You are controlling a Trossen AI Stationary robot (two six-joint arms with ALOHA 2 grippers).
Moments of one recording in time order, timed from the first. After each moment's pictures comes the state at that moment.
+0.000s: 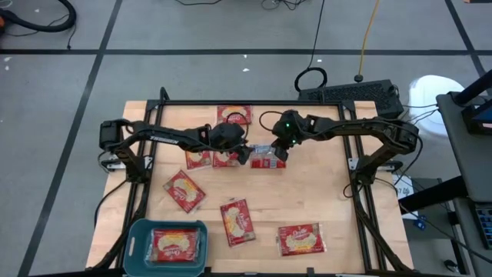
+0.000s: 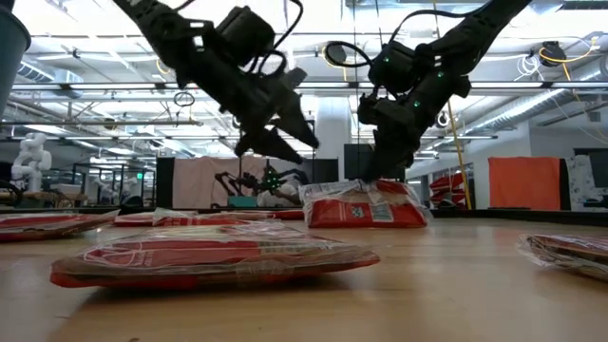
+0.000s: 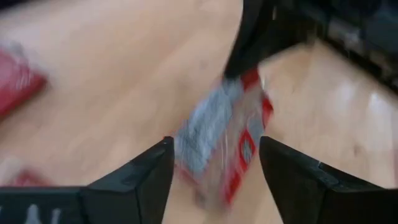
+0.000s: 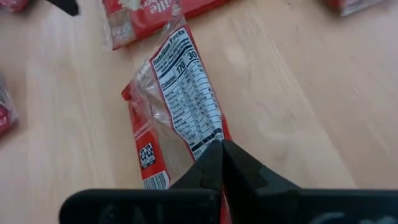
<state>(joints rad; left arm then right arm) 0.21 1.69 0.94 0.15 -0.02 -0.45 -0.41 1.54 0.82 -0.19 -0.24 0.07</state>
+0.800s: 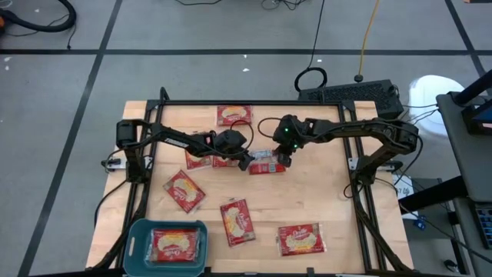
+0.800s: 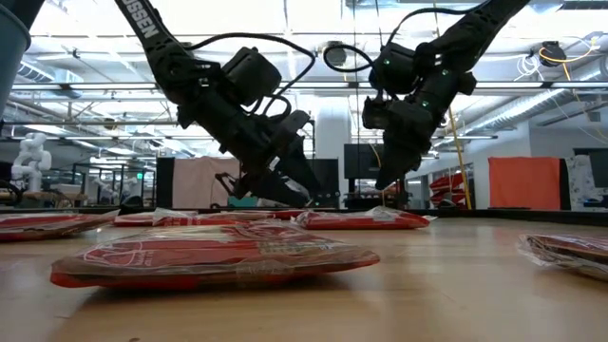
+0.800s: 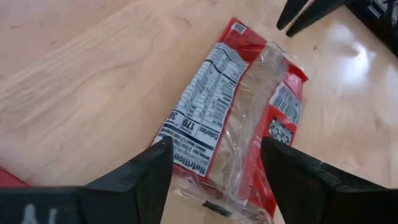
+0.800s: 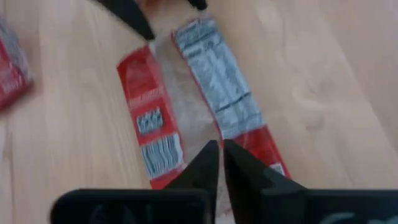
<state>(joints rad) 0.22 1.85 0.89 0.29 0.09 -0.53 -0.37 1.54 0.82 -0.29 -0.27 0.04</state>
